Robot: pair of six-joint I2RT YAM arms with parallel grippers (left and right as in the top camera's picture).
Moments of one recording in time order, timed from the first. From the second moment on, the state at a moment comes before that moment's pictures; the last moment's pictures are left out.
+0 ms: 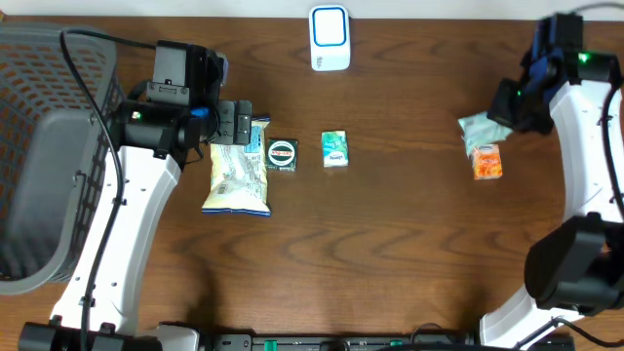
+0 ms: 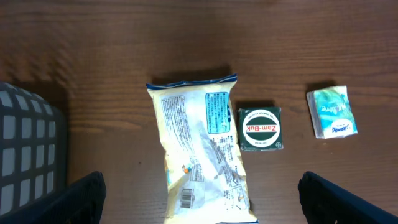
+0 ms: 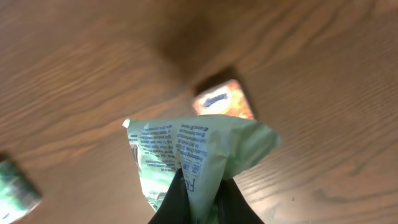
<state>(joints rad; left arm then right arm) -0.16 1.49 1.47 -0.97 -0.01 -0.06 -0.15 1.84 1.70 -1.15 0.01 0.30</state>
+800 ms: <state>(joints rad) -0.16 1.49 1.47 -0.97 -0.01 -0.06 -0.09 1.85 1.72 -1.07 -0.32 0.21</state>
